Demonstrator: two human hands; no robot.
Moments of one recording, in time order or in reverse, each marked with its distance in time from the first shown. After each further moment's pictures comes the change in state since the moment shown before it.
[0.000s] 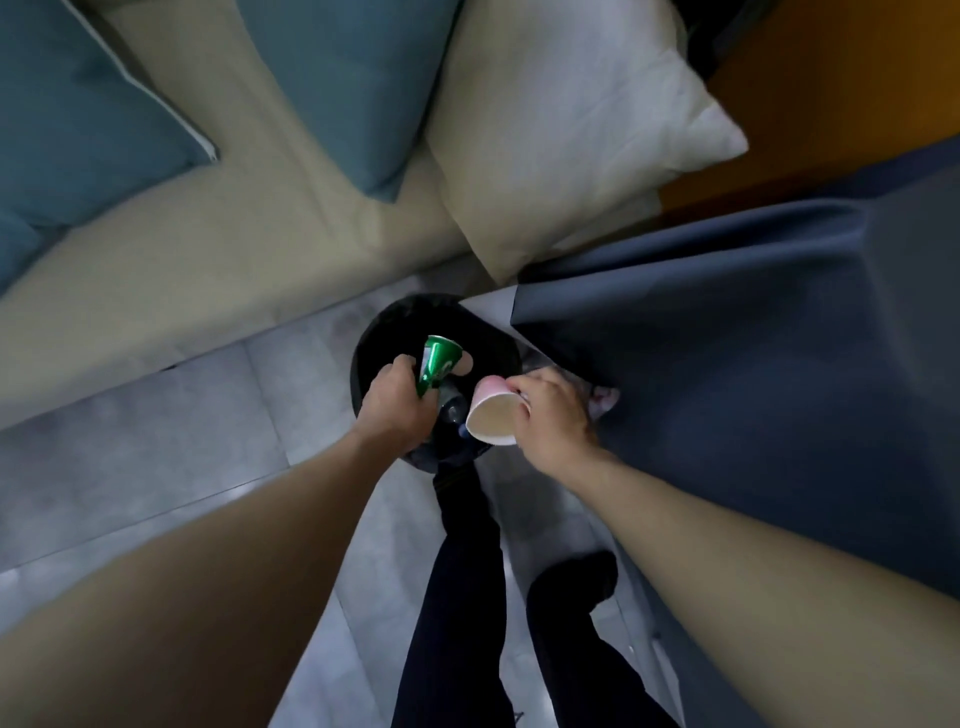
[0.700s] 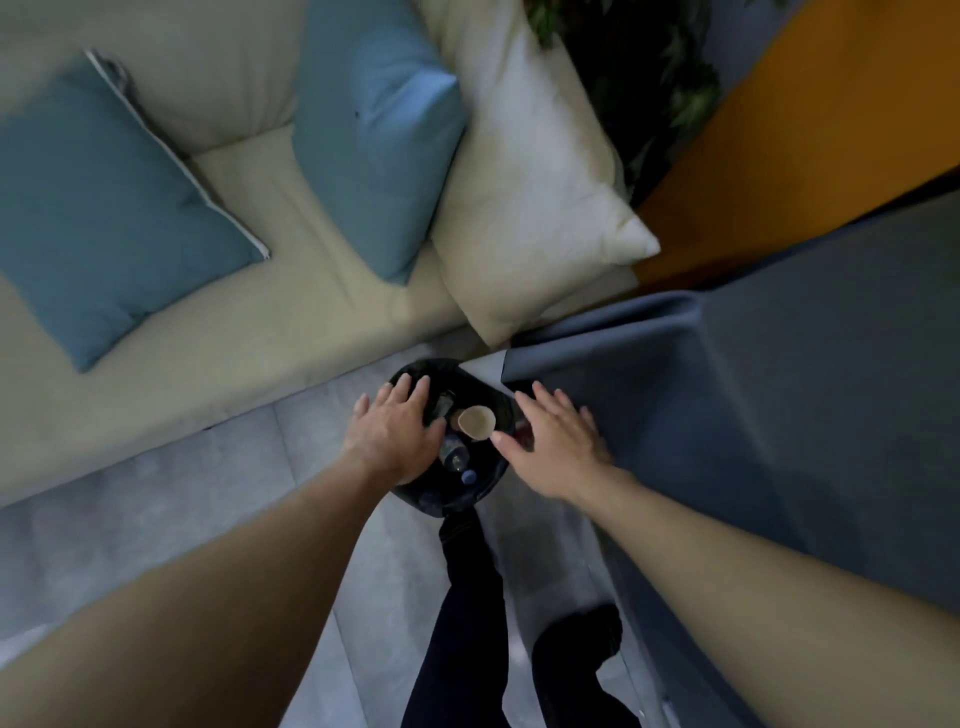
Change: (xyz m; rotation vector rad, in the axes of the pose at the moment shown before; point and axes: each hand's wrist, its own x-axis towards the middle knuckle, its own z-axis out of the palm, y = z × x) left_hand -0.058 0.041 -0.068 0.462 0.019 0.210; right_hand -0.045 -0.027 -0.082 -0.221 -0.083 -0.078
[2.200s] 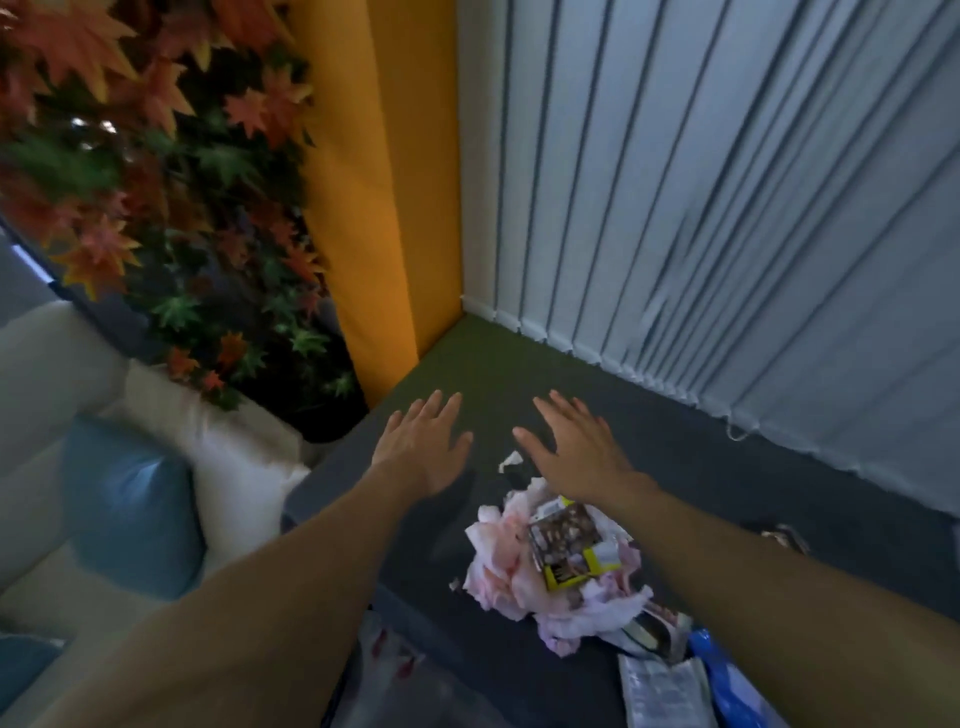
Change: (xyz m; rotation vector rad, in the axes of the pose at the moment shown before) left_hand -0.244 0.464 -0.139 0.345 0.279 0.727; right_hand -0.410 0.273 -0.207 0.281 0.727 0.325
